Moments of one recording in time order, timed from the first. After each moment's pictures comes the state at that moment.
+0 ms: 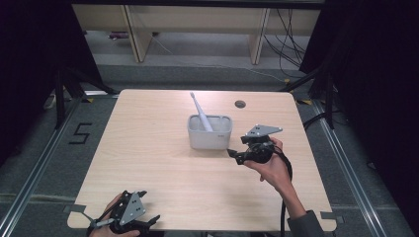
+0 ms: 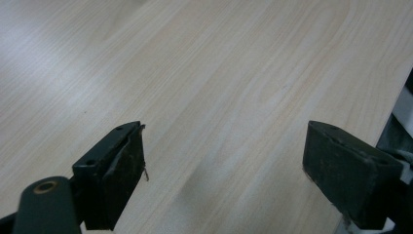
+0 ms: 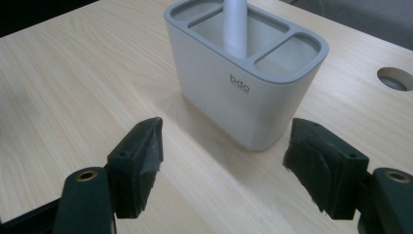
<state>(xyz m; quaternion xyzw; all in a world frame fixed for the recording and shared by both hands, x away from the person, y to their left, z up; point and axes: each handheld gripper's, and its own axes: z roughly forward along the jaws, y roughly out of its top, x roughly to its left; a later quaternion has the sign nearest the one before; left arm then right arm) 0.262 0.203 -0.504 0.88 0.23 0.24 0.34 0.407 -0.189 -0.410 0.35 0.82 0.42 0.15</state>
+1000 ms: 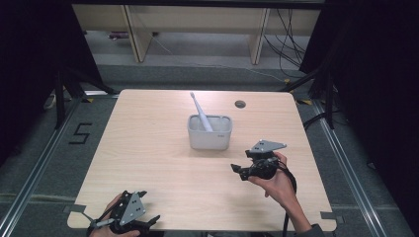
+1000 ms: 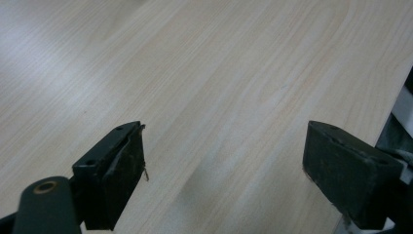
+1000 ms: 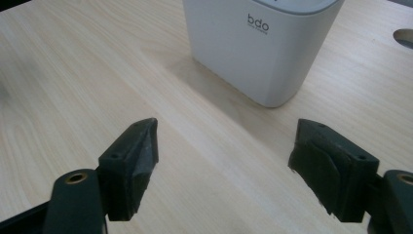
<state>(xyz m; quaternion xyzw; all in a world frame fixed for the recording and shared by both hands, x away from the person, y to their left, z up) 0.262 0.203 -0.504 0.88 0.23 0.23 0.34 0.376 -0.201 -0.436 0.36 0.83 0.41 0.15</state>
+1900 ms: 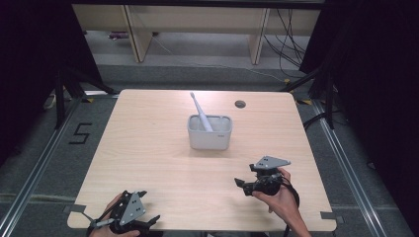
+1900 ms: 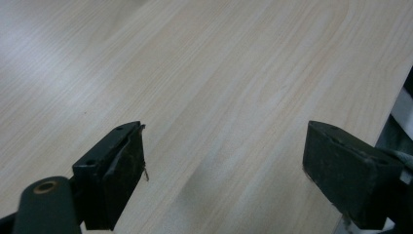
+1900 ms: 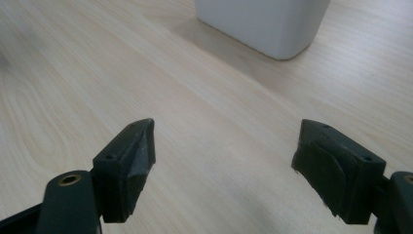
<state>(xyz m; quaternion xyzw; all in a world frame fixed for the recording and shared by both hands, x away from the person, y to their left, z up) 0.262 0.203 -0.503 0.88 0.23 0.23 0.34 0.347 -0.214 -0.468 0.38 0.82 0.40 0.13</state>
